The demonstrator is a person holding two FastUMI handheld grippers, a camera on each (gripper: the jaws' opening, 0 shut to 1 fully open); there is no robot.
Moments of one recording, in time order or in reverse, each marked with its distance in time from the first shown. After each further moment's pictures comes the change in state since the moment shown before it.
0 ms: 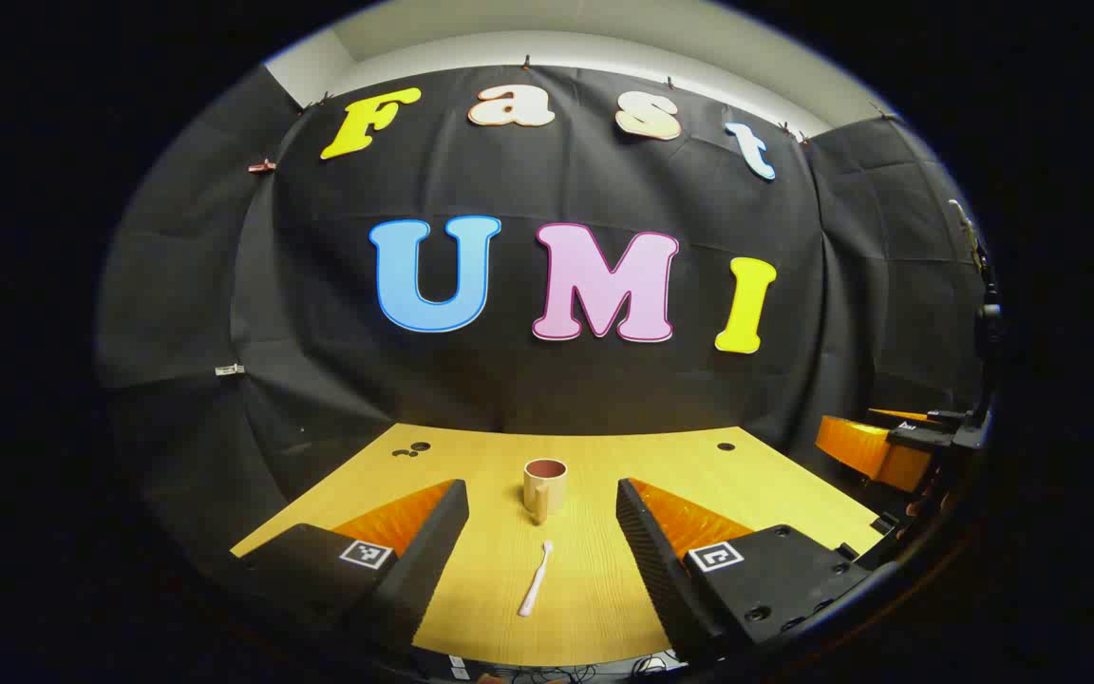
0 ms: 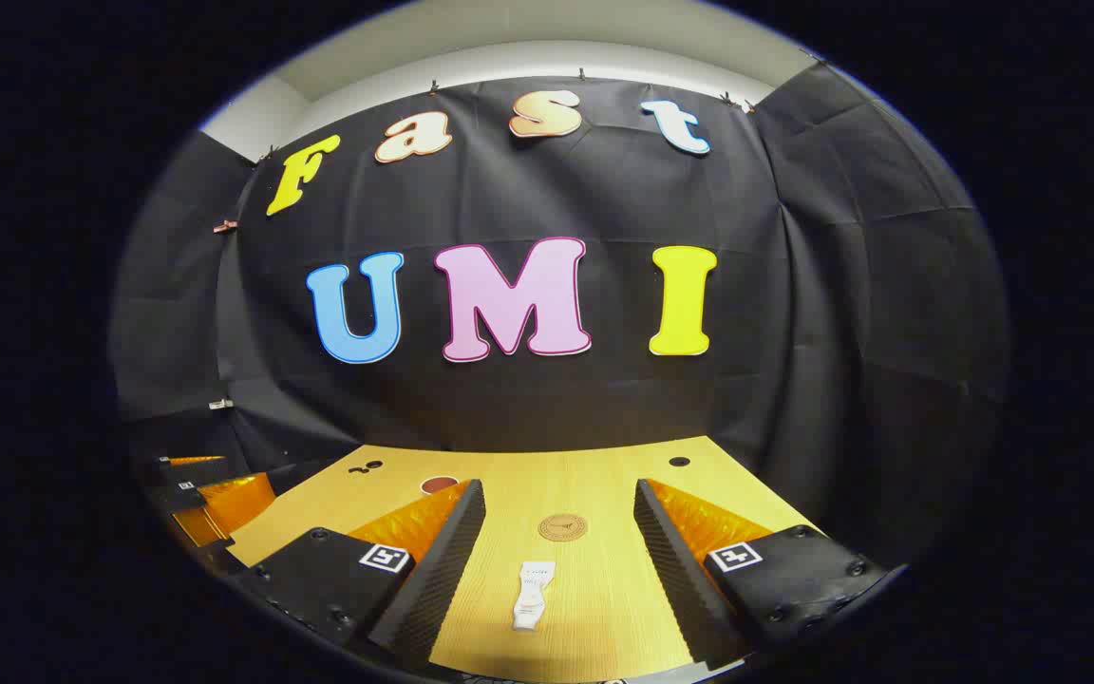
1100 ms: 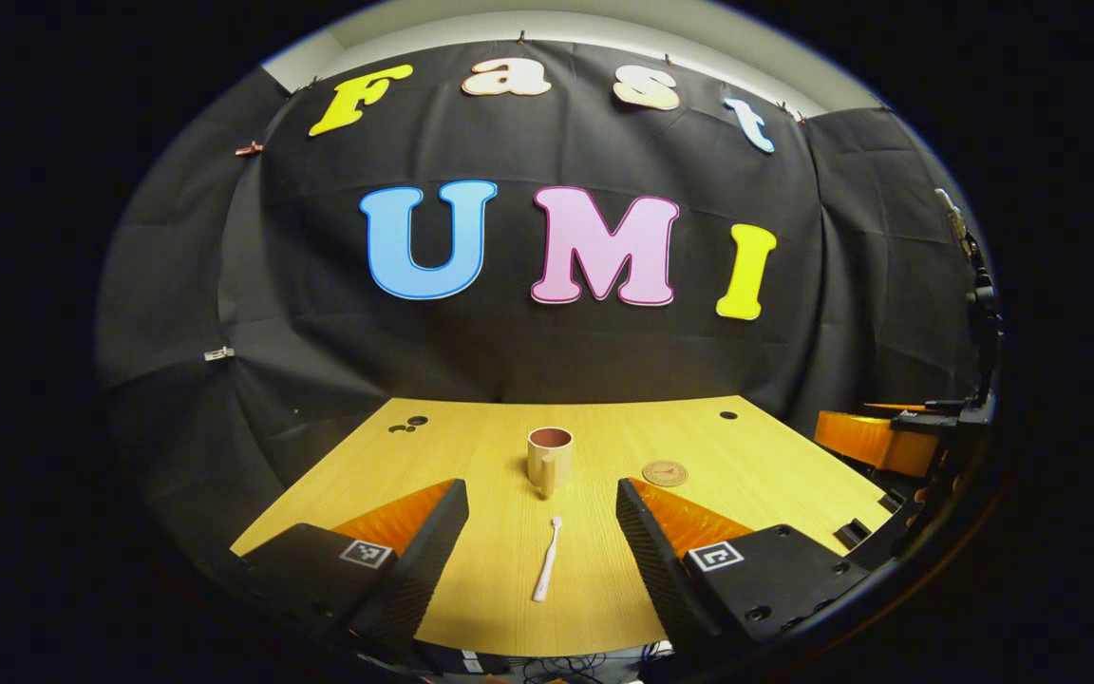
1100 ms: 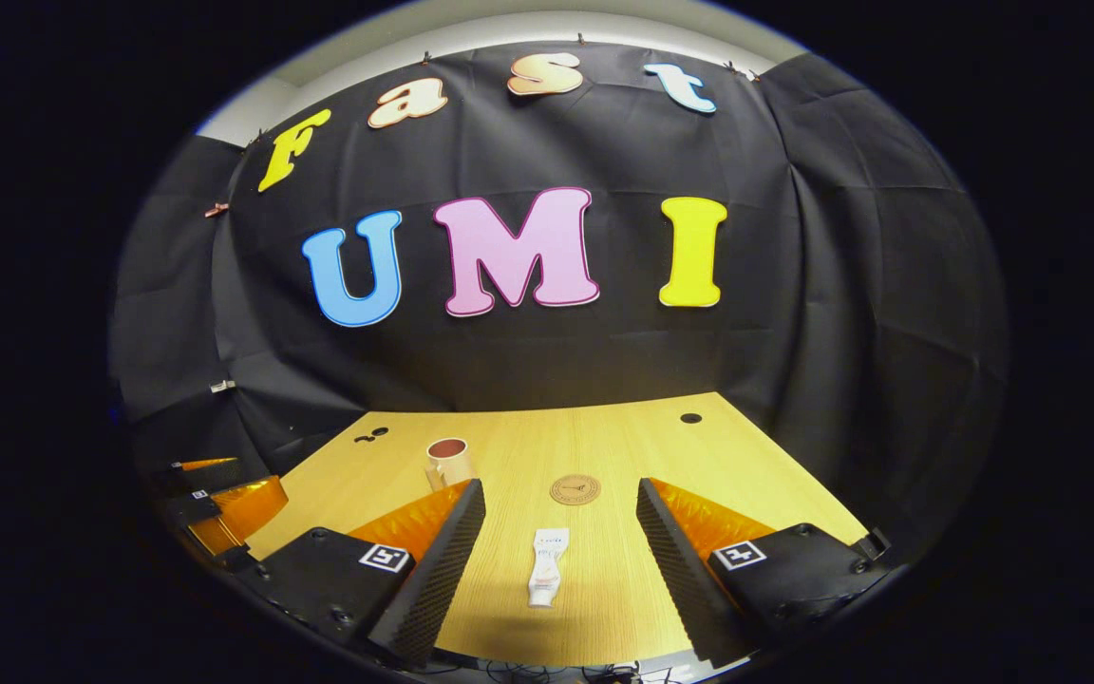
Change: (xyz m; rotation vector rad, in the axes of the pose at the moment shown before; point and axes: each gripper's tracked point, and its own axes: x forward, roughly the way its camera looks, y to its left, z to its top) left arm 0.012 0.021 -0.031 0.019 0.093 -0.019; right arm 0.016 0.016 -0.040 0.012 0.149 0.003
